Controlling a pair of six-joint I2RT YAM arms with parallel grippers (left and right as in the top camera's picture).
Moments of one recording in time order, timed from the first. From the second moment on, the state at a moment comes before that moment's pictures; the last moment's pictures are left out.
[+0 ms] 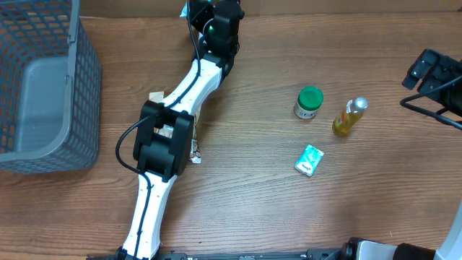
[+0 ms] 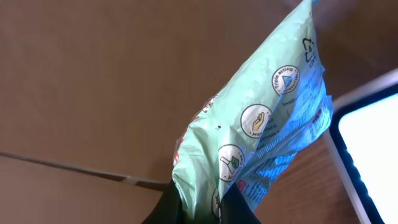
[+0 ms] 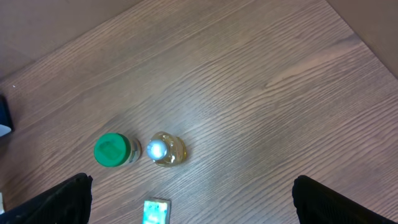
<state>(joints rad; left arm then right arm) -0.40 2.47 2.03 0.20 -0.88 0.89 -0.23 1.47 2.02 -1.49 0.11 0.28</state>
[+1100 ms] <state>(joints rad) -0.47 2.50 2.03 0.08 -0.95 0.80 -0.23 1.47 2.02 -1.49 0.11 0.28</state>
